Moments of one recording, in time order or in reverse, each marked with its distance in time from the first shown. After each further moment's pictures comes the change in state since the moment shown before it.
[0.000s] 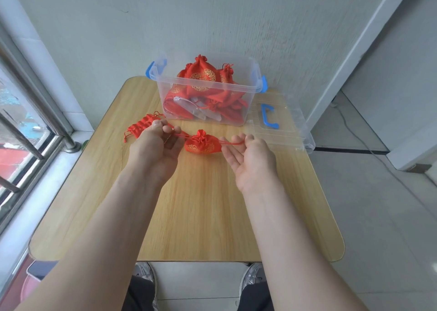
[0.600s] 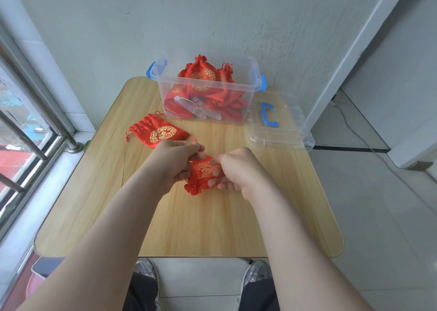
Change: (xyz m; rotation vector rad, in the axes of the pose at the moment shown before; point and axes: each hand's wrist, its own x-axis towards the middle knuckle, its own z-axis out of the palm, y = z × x) left_hand -0.015 -0.012 -0.009 0.882 -0.182 -0.068; right_hand 0.000 0.012 -0.011 -0.949 -0.218 -0.023
